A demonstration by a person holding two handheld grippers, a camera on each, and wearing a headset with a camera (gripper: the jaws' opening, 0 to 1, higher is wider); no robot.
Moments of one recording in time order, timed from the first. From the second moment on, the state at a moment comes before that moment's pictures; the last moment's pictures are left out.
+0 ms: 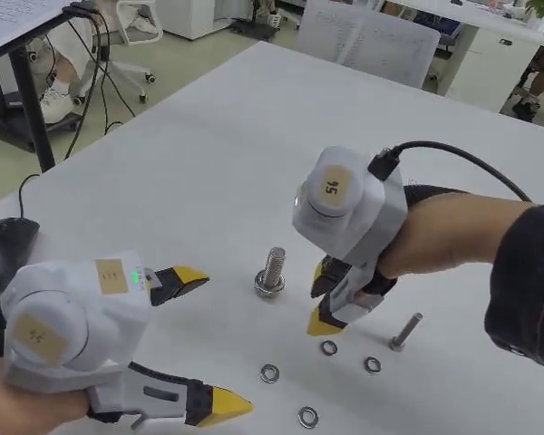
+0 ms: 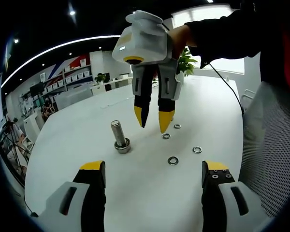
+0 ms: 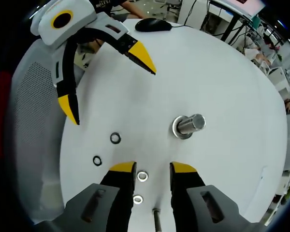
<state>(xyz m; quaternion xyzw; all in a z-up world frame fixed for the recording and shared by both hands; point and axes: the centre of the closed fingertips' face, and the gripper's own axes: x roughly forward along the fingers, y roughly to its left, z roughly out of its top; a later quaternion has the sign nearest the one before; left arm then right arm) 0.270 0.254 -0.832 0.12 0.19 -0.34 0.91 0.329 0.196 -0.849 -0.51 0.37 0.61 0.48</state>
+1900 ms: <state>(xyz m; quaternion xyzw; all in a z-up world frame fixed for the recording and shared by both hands) 0.265 0.246 -0.827 0.12 0.19 -0.35 0.91 0.270 0.206 -0.879 -0.53 0.34 0.65 0.43</state>
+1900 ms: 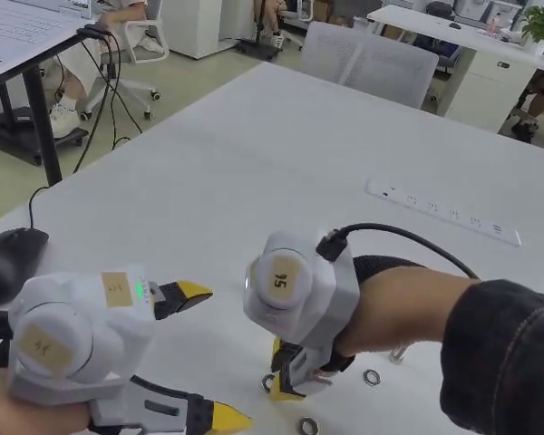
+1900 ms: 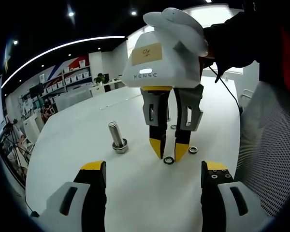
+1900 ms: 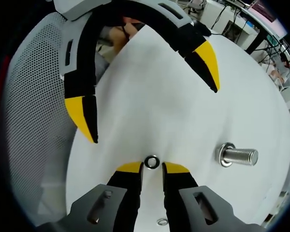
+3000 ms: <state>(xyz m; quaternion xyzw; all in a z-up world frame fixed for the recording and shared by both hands) 0.261 0.247 -0.828 0.12 0.19 -0.34 0.91 0.267 0.206 -0.881 -0.54 0.34 0.65 0.42</state>
